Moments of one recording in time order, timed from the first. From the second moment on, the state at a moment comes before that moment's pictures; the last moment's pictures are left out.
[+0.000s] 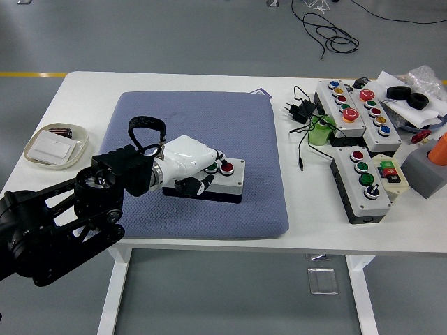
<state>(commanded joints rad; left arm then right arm) -0.75 0.34 -0.67 -1.50 2.07 -0.35 0.31 0.10 -0.12 0.93 0.18 -1.23 -0.11 -0.34</state>
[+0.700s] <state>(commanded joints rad) -0.60 0.35 -1.06 -1.43 1.61 0.10 0.20 0.10 -0.12 0.93 0.18 -1.23 -0.10 -0.34</state>
